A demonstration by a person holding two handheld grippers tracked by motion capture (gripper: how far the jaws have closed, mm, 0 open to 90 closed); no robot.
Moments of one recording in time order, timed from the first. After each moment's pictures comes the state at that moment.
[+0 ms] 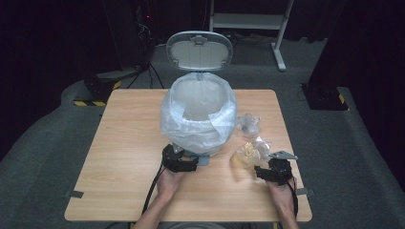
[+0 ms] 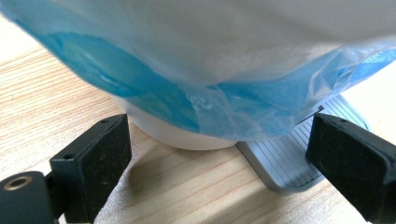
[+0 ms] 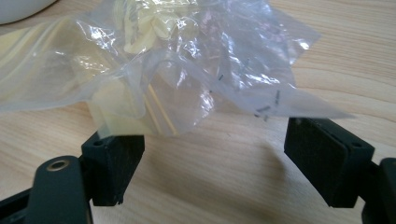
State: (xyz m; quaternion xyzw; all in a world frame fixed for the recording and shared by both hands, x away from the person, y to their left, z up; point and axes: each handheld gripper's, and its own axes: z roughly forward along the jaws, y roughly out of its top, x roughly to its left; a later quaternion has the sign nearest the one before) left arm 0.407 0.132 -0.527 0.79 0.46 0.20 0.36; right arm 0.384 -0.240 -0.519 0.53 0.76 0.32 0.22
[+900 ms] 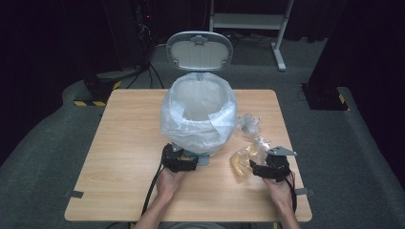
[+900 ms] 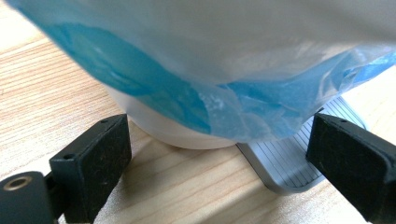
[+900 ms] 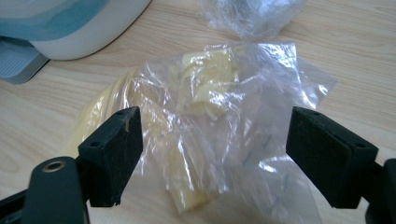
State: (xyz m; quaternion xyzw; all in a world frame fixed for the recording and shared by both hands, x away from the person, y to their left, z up) left arm 0.410 0.132 -0.528 0.78 0.47 0.18 0.37; right arm 0.382 -0.225 -0.490 0.49 0.77 0.35 0.21
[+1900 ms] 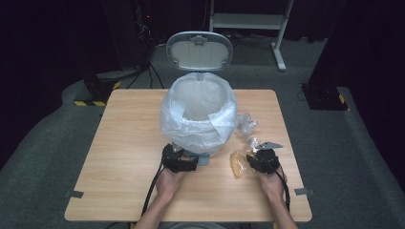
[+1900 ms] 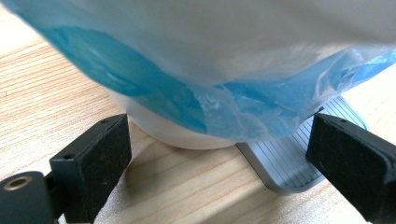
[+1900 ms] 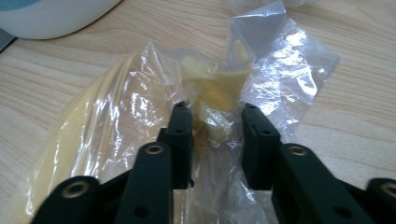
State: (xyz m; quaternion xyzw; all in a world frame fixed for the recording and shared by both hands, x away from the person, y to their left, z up) left arm 0.409 0.131 -0.528 0.78 0.47 0.19 0.37; right arm 0.417 -0.208 -0.518 0.47 0.80 0.32 0.18
